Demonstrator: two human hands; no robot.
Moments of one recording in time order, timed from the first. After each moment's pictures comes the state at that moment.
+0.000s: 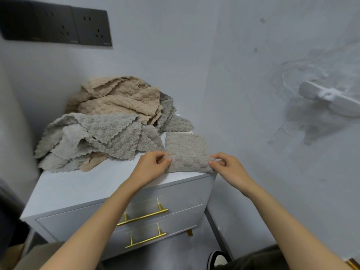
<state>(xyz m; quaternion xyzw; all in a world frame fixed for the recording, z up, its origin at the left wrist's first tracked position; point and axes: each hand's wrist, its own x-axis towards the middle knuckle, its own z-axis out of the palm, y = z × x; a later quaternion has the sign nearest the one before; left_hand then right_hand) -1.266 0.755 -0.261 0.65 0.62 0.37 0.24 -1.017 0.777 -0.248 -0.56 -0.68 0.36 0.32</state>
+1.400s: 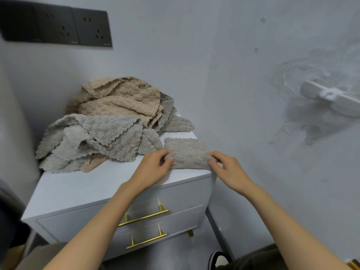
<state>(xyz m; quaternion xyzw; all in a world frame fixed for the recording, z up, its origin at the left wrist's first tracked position) -1.263 0.751 -0.257 0.72 0.57 0.35 0.18 -1.018 0.780 -0.251 -0.51 -0.77 0.24 0.29</state>
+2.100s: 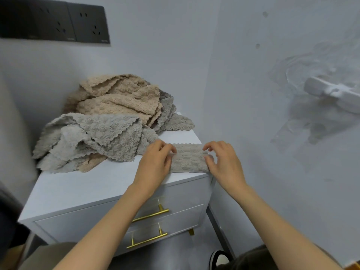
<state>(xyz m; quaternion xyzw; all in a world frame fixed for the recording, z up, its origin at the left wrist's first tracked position) -1.251 0.754 -0.265 0.73 0.57 0.37 -0.03 -1.040 0.782 -0.257 -0.51 -0.78 0.02 0.36</state>
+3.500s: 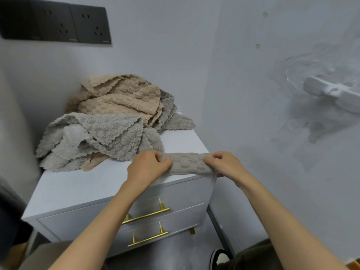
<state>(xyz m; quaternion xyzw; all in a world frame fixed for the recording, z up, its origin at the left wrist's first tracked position) -1.260 0.745 -0.249 0.60 0.73 0.30 0.14 -1.036 0.789 -0.239 -0.63 -0.63 0.37 0.26</state>
